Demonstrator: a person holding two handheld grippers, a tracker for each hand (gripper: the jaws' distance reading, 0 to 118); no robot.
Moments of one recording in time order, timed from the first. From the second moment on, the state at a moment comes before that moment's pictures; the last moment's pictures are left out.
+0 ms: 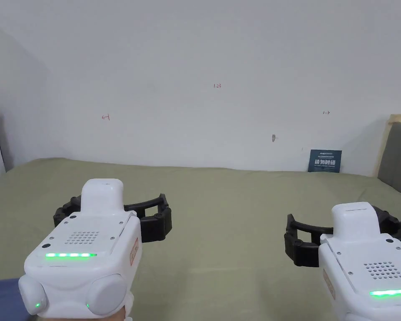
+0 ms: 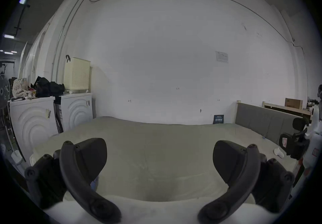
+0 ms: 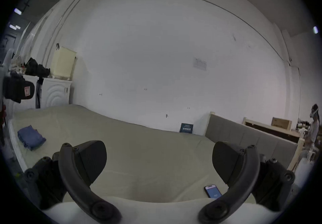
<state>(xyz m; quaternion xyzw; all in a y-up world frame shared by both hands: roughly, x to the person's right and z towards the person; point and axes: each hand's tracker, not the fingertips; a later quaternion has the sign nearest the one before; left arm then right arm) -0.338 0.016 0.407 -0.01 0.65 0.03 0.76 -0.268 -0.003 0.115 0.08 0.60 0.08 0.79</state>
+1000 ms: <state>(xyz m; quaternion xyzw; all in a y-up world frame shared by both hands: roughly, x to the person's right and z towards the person) -0.334 0.015 0.407 -0.01 0.63 0.04 0.77 -0.271 0.016 0.095 -0.02 0.64 -0.01 0.77</state>
